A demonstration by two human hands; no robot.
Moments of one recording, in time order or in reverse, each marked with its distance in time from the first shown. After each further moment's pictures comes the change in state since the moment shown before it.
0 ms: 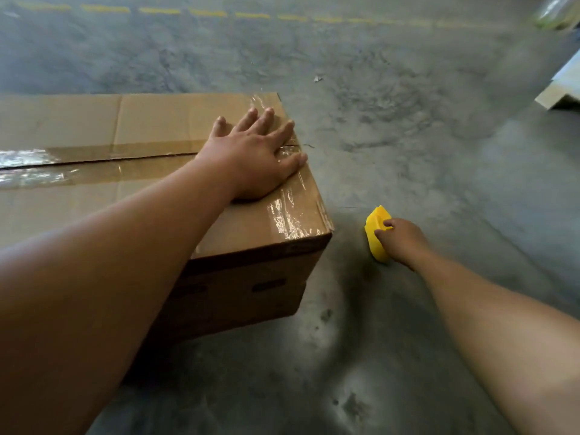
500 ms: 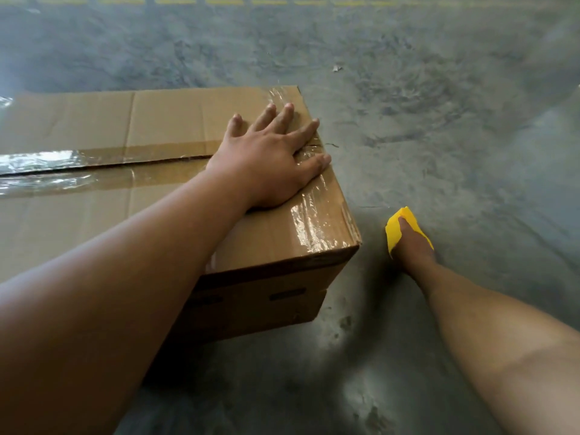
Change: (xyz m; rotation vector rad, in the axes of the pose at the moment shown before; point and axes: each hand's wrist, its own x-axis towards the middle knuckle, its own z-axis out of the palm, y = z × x) left_hand -0.002 0.000 0.000 -0.028 0.020 -0.001; right_hand 0.036 0.003 0.048 -0.012 -0.013 0.045
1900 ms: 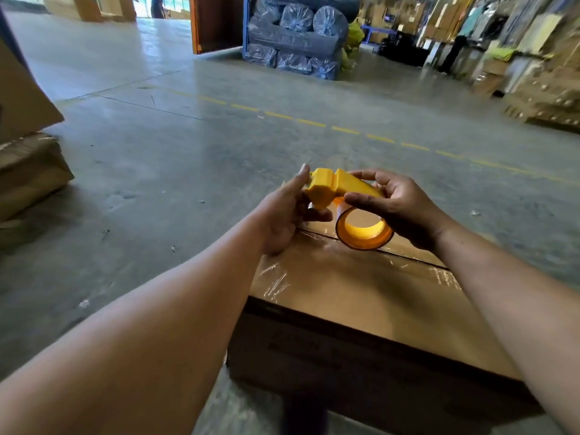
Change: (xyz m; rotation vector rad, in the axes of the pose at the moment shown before) left_hand -0.175 -0.266 -0.065 -1.831 0.314 -0.400; right_hand -0.258 -0.447 -0.091 0.562 -0.322 -1.132
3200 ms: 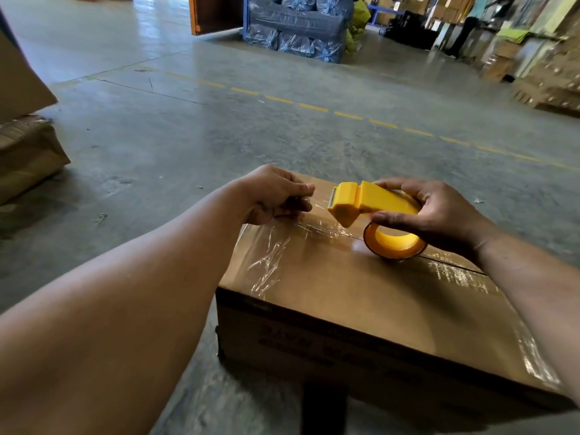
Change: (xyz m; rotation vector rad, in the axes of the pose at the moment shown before) left_hand -0.007 0.019 -0.010 0.342 0.125 -0.092; right_hand -0.037 0.022 -0.037 -0.348 -0.047 -0.045
